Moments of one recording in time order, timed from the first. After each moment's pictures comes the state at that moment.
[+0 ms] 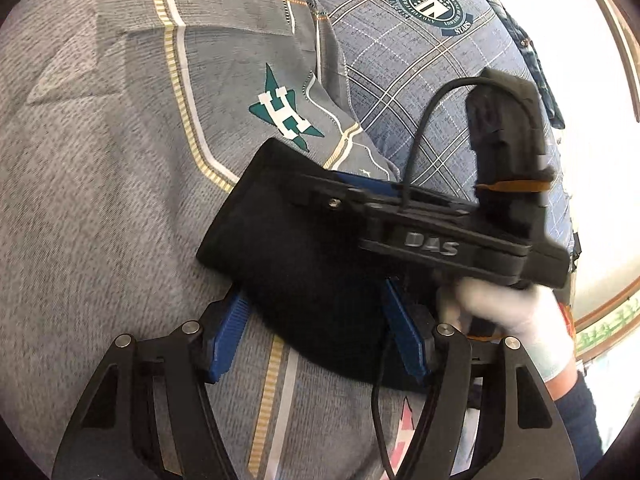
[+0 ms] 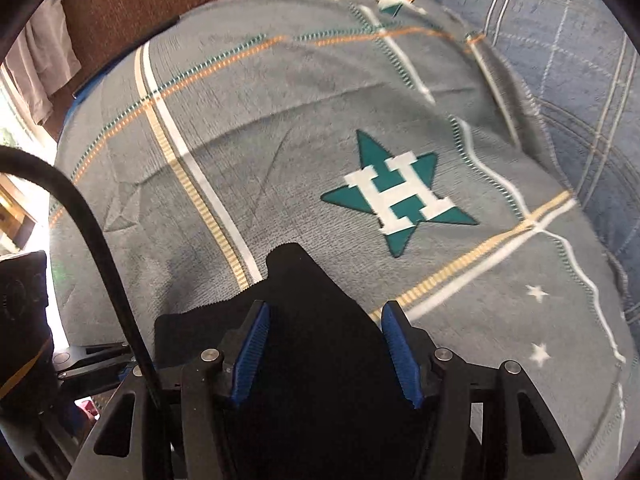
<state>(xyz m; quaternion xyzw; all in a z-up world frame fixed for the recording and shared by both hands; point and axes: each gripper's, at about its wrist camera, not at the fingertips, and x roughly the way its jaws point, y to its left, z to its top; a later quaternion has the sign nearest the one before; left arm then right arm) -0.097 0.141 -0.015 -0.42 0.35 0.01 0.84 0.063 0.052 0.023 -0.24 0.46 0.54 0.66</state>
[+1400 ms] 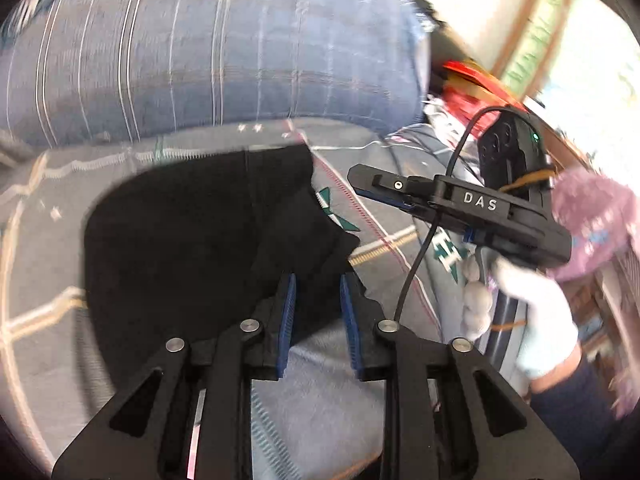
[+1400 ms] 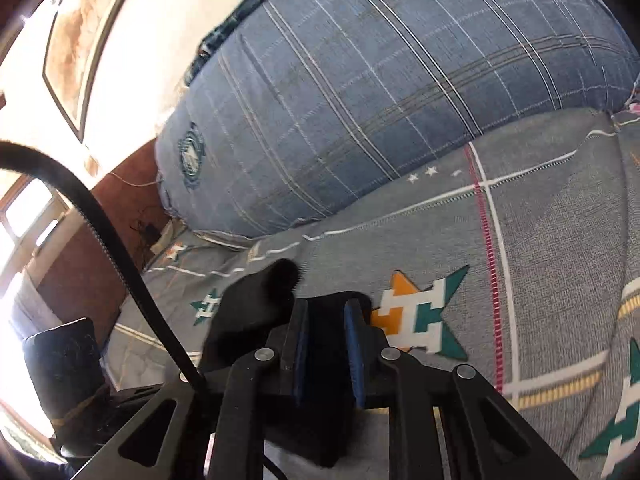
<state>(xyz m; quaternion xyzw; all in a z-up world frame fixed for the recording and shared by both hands) -0.048 -0.115 0.084 -0.06 0.40 -0.29 0.87 0.036 -0.376 0.078 0.23 0.37 0.30 0.85</state>
